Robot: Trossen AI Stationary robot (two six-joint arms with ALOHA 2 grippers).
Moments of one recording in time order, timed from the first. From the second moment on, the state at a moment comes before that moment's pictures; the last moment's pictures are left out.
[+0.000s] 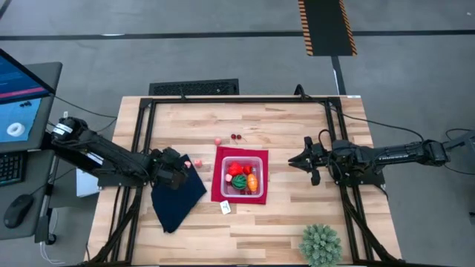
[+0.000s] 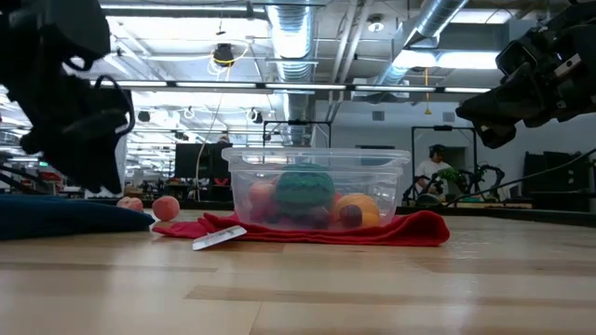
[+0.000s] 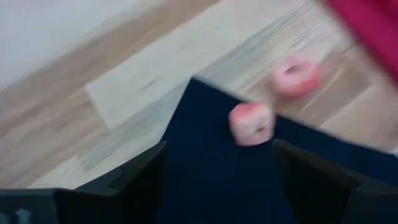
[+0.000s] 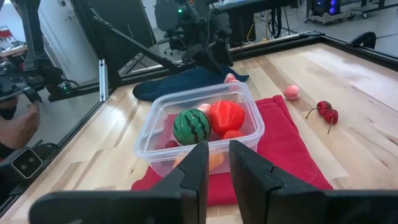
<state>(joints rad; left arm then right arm) -0.33 1.12 0.45 -0.68 -0.56 -1.24 -0.02 0.44 0.00 0.27 -0.11 0.17</state>
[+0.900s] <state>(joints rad) -0.25 1.24 0.36 -0.33 -0.50 -1.03 -0.02 0.44 0.00 0.27 -0.11 0.17</state>
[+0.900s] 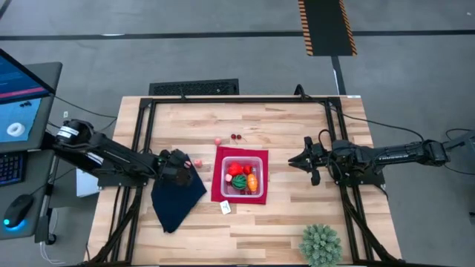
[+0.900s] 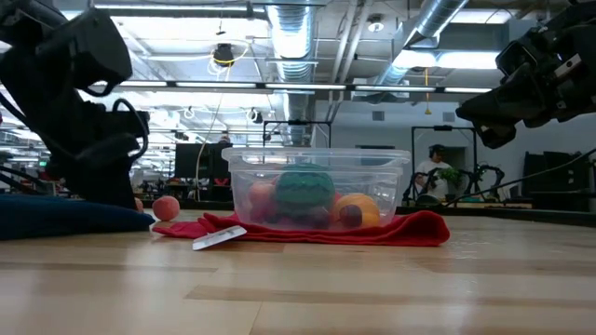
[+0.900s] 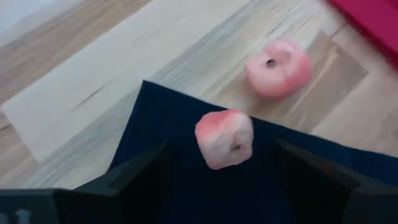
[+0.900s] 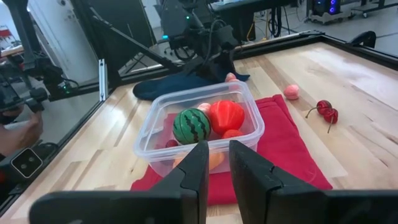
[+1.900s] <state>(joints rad) -0.23 1.26 0.37 -0.27 -0.55 -0.98 -0.02 0.44 0.00 0.26 -0.10 0.17</state>
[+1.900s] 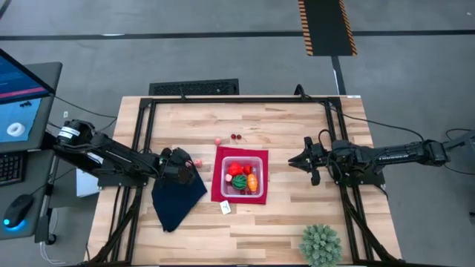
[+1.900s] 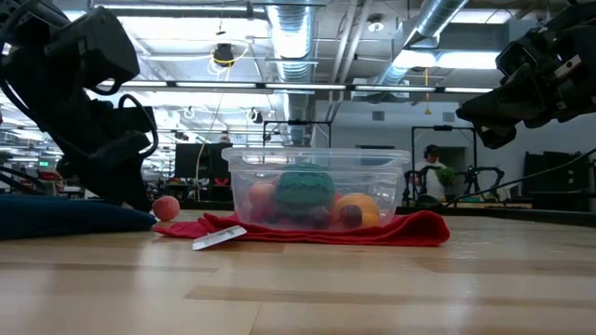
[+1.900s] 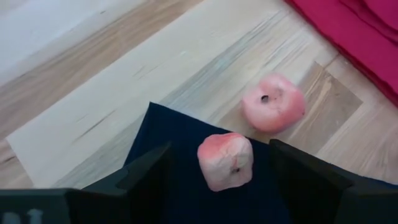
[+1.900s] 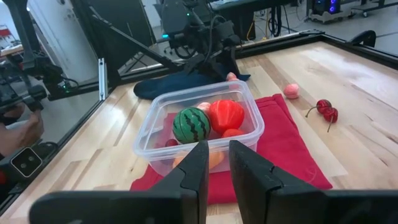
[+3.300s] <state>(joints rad) -0.23 1.25 0.46 -0.29 -0.56 -0.88 -0.02 0.44 0.00 0.26 -0.11 0.17</state>
